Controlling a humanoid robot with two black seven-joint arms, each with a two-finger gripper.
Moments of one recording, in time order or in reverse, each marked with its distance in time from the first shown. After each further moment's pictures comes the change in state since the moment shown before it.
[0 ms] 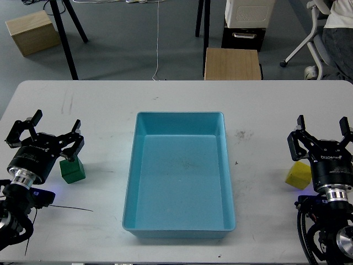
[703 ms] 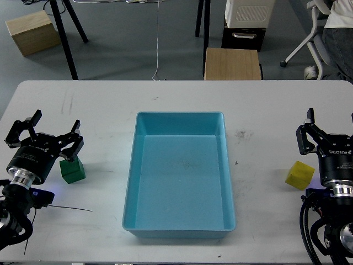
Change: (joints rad) left arm 0.000 0.003 0.002 0.005 0.003 0.000 0.000; right arm 0.038 -0.019 0.052 -0.009 -0.164 0.043 0.004
